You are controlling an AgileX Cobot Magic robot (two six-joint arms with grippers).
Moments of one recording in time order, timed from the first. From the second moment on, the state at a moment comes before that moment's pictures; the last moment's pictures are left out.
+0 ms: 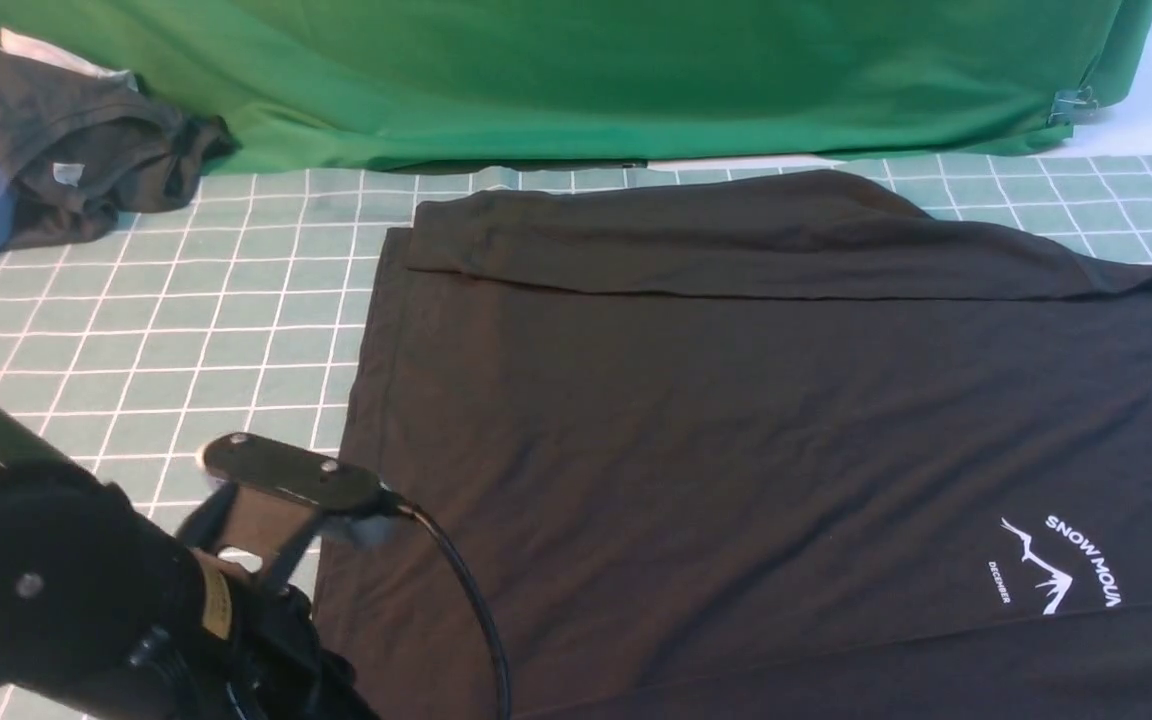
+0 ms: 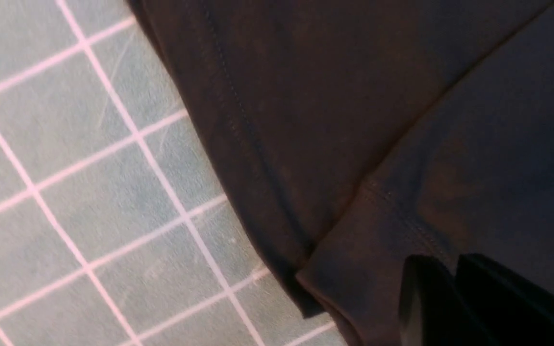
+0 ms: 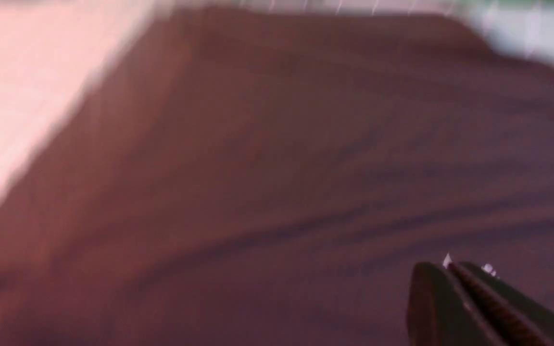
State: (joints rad) right arm 0.78 0.71 -0.75 -0.23 0.85 0.42; left arm -0.59 1.19 -0.69 -0.10 0.93 -0.13
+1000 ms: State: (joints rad) right arm 0.93 0.81 -0.78 -0.23 0.84 0.42; left arm -0.60 1.51 -0.63 -0.12 0.80 0.02
